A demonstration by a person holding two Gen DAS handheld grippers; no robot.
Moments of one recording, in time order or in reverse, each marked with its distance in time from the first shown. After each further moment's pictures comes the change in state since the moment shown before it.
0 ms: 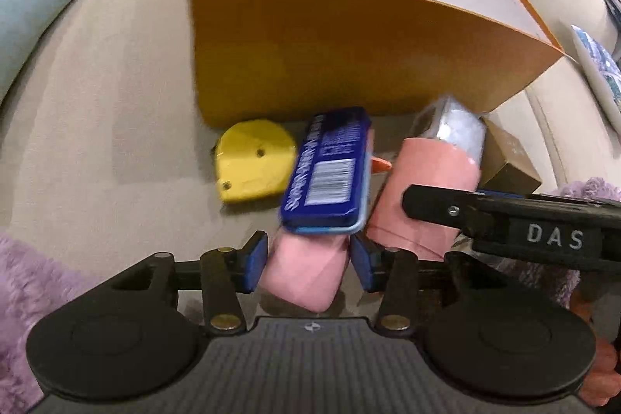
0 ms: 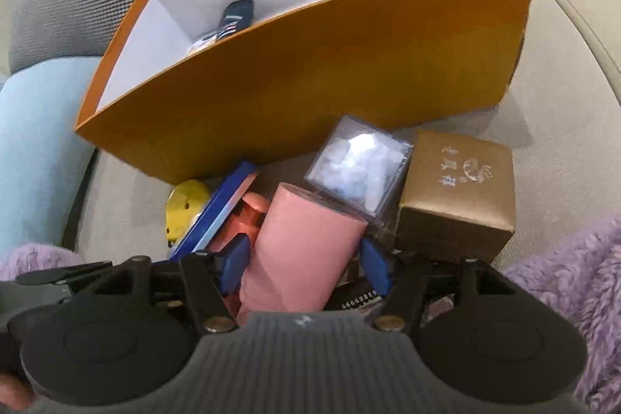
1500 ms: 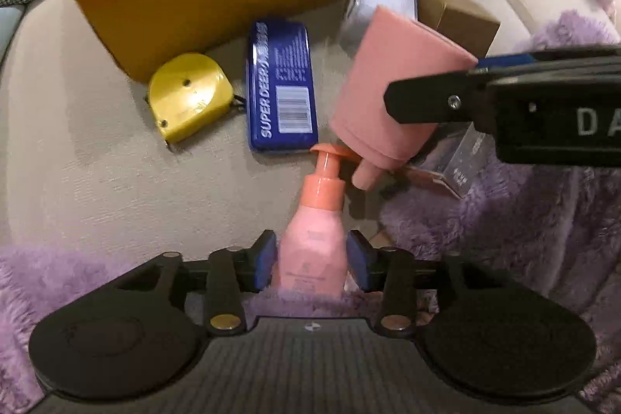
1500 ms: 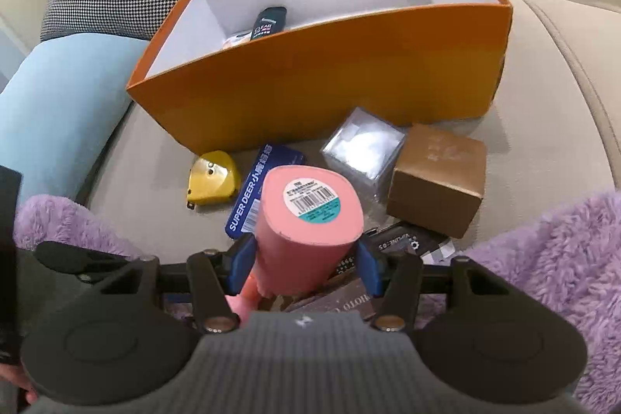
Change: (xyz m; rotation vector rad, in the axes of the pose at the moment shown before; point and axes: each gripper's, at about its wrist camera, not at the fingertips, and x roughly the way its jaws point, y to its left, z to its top) left arm 0.016 -0.044 -0.035 0.347 0.187 0.036; right arm -0.037 0.005 -0.030 -0.101 -0.040 0.002
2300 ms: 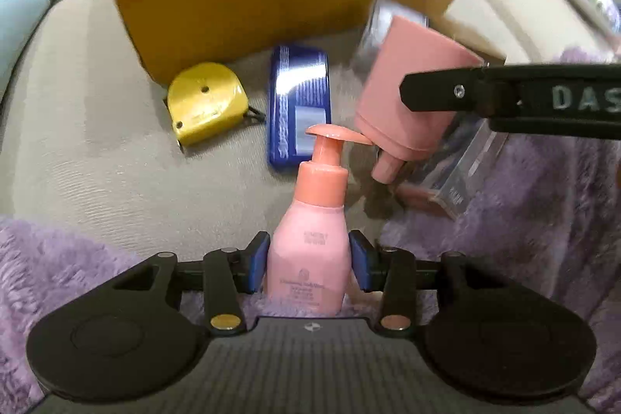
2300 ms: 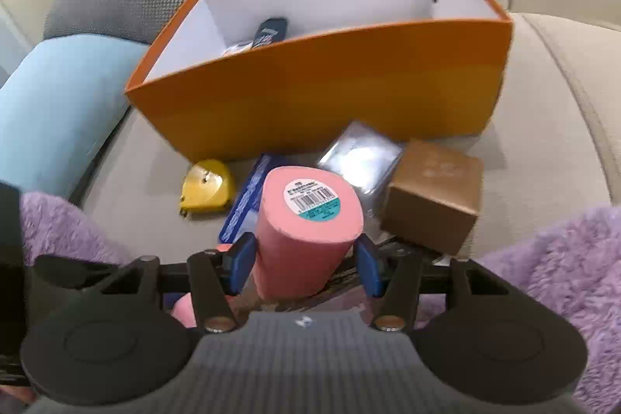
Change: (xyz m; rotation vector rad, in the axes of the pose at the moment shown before) left arm -0.013 0.005 -0.022 -0.107 -0.133 0.000; right arm -0.005 -0.005 0.000 -0.021 -0.068 -0.035
